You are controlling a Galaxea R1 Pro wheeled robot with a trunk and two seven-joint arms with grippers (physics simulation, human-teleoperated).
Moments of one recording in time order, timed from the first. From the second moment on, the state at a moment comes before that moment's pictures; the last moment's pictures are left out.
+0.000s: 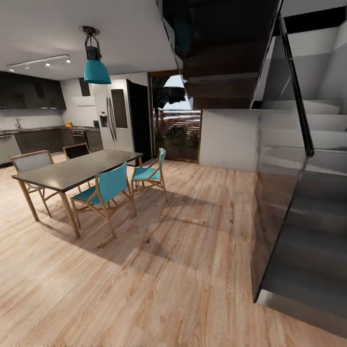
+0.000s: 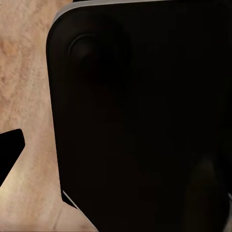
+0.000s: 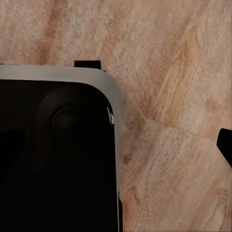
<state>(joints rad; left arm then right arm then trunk) -0.01 -0.02 0.00 -0.03 0.00 0.00 0.00 -0.01 -0.04 -0.01 -0.07 0.00 -0.13 -0.08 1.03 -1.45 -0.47</state>
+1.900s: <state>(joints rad) -0.01 0.04 0.21 -0.03 0.01 -0.01 0.00 -0.01 -0.04 -0.01 -0.07 0.00 -0.13 -0.09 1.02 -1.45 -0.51</state>
